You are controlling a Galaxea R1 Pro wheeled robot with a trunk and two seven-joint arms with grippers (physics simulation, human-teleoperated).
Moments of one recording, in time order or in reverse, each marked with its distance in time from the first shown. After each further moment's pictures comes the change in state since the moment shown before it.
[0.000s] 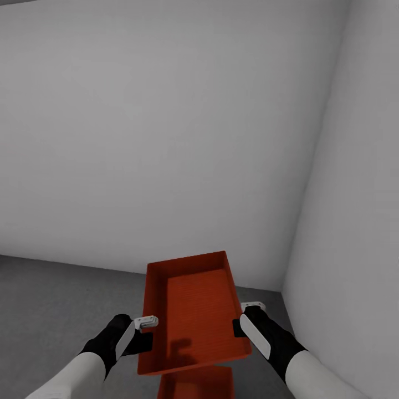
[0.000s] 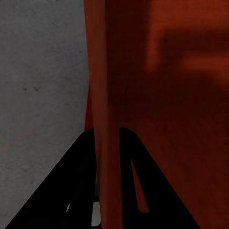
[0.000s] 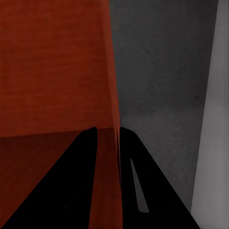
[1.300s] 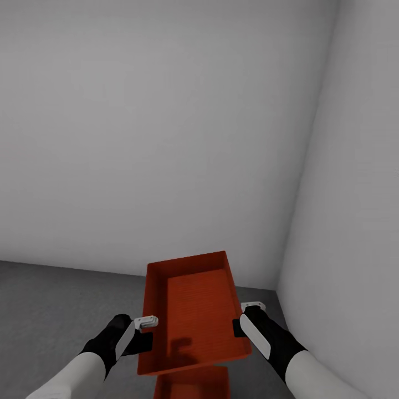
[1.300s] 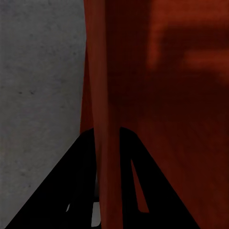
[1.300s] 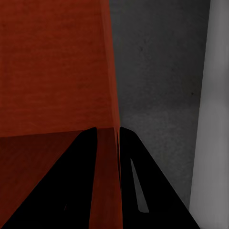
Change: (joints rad) left arm 0.000 0.000 -0.001 0.000 0.003 0.000 0.001; right arm 0.000 0.000 0.000 0.000 0.000 0.000 0.000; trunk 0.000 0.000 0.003
